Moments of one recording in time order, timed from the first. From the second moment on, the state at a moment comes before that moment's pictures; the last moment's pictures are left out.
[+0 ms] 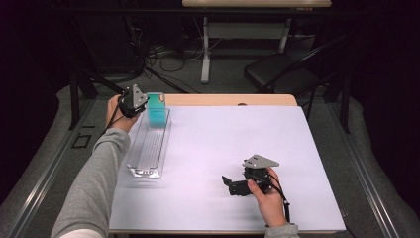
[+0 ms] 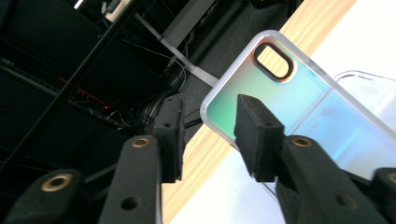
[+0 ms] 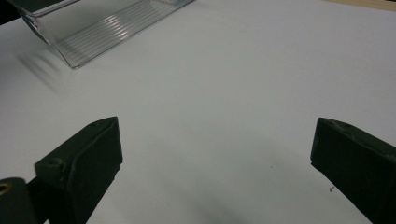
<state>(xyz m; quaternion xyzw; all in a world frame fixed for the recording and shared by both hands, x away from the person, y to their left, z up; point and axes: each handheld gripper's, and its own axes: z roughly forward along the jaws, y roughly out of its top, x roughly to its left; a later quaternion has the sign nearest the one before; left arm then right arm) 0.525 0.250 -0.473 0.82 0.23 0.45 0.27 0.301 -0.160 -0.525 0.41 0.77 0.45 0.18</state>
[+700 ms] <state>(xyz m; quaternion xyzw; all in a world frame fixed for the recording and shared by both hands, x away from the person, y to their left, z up) 0.521 0.255 -0.468 0.81 0.30 0.42 0.27 0.301 -0.160 -0.525 0.40 0.77 0.45 0.18</state>
